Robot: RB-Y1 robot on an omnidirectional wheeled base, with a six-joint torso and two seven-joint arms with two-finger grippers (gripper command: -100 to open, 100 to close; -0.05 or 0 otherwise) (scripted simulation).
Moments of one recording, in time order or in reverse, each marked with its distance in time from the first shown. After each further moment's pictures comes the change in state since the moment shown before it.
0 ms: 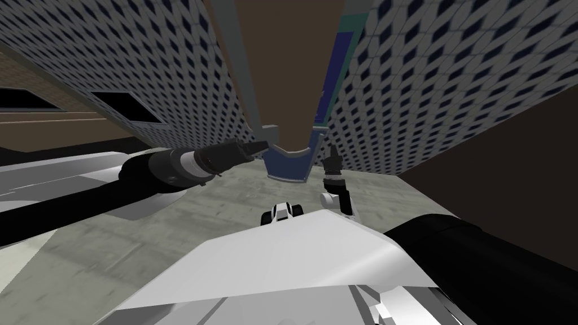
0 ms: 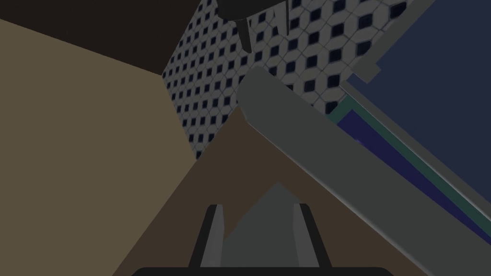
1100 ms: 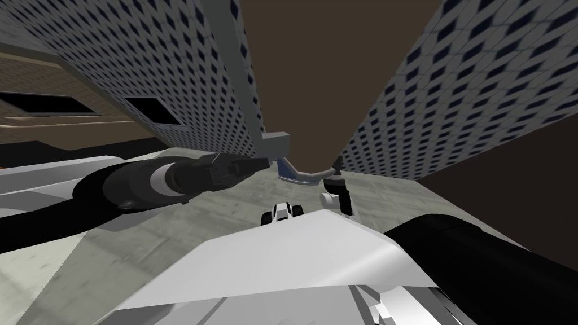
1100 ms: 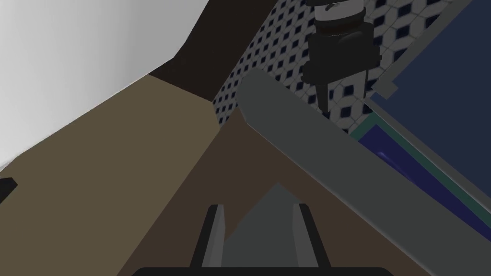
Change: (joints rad) left arm 0.020 0.075 -0.009 -0.045 0.017 -0.262 0.004; right arm 0.000 0.000 0.000 0.000 0.000 0.000 0.000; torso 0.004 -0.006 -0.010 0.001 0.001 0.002
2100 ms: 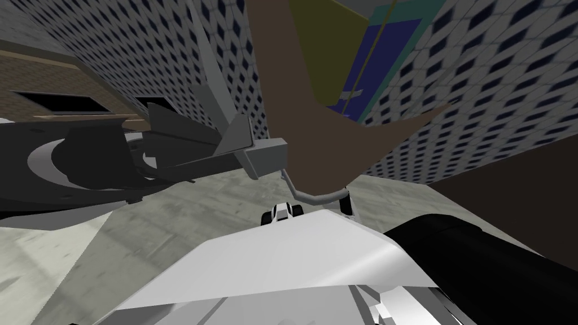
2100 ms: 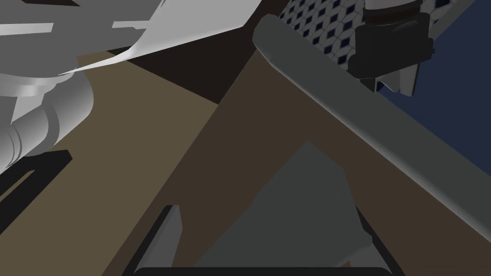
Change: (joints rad) left arm -0.138 0.088 0.101 -0.002 0.127 -0.039 0.131; right arm 0.000 0.000 0.000 0.000 0.000 0.000 0.000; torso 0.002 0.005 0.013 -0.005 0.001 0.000
